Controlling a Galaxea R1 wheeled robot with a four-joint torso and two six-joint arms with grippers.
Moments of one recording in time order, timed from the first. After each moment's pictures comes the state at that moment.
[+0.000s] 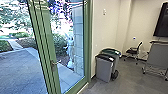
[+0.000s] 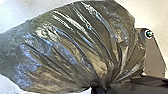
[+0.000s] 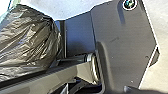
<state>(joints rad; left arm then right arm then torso) 1.51 3.09 -2.81 -0.33 -0.08 0.41 -1.62 3.08 -2.71 0.13 0.09 0.07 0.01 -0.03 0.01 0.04</state>
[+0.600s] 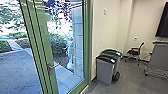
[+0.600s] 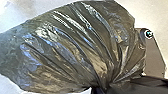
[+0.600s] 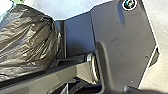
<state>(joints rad) 1.51 3.09 -2.81 -0.33 -0.08 0.41 -1.62 3.08 -2.71 0.13 0.09 0.07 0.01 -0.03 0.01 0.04</state>
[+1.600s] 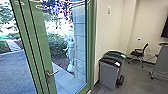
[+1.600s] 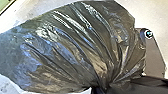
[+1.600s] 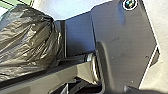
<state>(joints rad) 1.51 3.09 -2.81 -0.33 -0.08 0.41 -1.62 3.08 -2.71 0.13 0.09 0.07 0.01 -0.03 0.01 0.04</state>
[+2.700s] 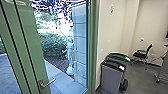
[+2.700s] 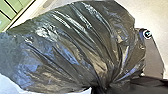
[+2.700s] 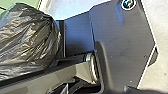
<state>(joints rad) 1.51 3.09 -2.81 -0.33 -0.08 0.41 -1.62 3.08 -2.72 0.13 0.09 0.07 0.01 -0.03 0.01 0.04</state>
